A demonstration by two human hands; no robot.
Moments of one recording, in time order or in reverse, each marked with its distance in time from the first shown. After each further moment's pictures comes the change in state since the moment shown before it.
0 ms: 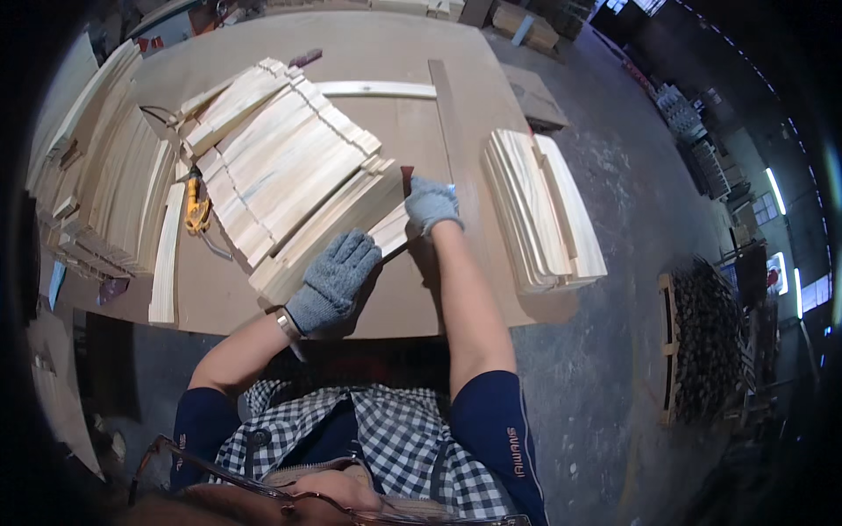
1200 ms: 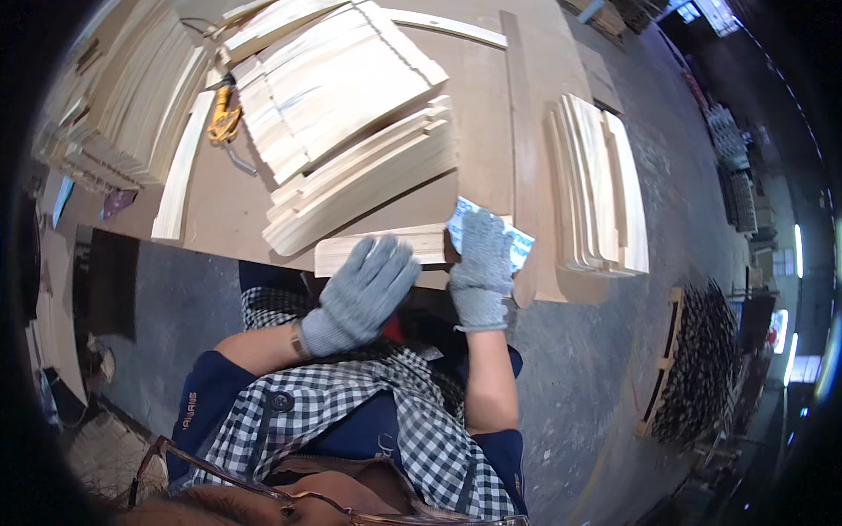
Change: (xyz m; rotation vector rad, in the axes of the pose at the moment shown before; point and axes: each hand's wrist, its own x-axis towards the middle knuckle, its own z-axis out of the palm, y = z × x) left_hand -0.072 0.092 -0.014 -0.004 0.090 -0.086; right_hand -0.190 0.019 0.075 -0.043 0.287 -0.182
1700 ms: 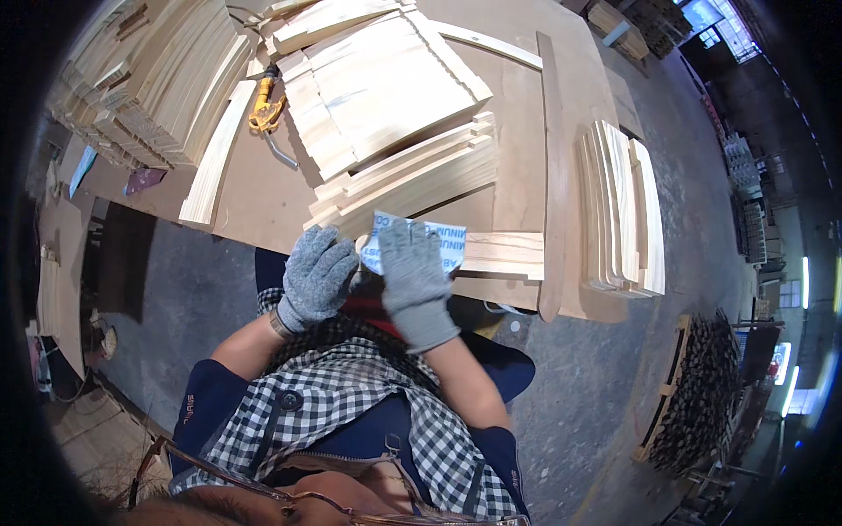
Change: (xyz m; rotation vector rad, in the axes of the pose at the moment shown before) left_hand -0.072 -0.071 -0.027 0.129 0.261 -0.104; right_hand -0.002 -0.131 0.006 0.074 -0.112 -0.370
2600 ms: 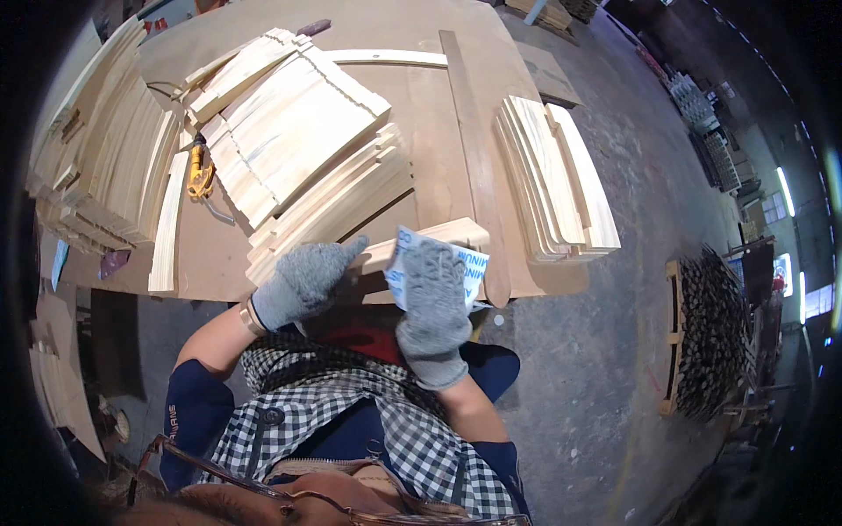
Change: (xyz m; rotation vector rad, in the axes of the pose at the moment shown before) left_hand 0.118 0.019 0.014 -0.315 -0.641 0.029; right_hand -0.076 0.049 -0.040 0.037 0.420 0.297
